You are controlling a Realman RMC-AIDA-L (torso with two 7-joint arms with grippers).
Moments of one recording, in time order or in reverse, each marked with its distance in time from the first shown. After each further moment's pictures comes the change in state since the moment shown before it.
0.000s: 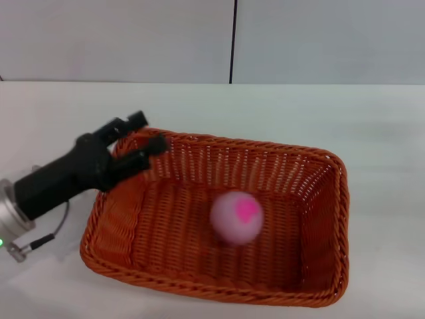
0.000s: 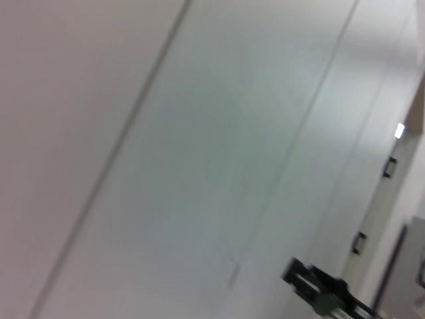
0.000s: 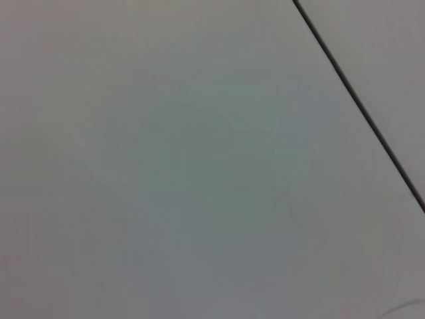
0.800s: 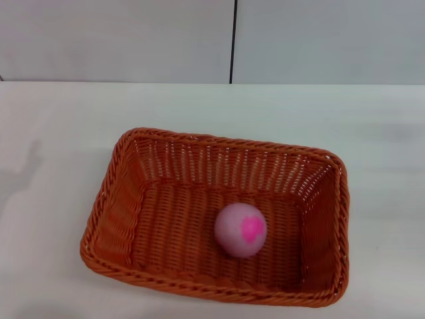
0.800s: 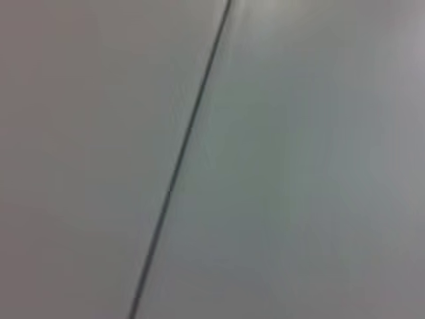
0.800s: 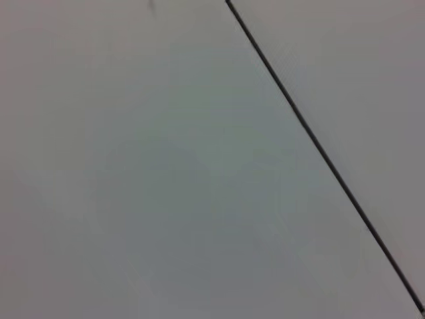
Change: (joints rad) left arm 0.257 -0.009 -0.550 -0.193 -0.256 -0.090 0.482; right arm -0.011 0.000 0.050 0.000 0.021 0.000 0.000
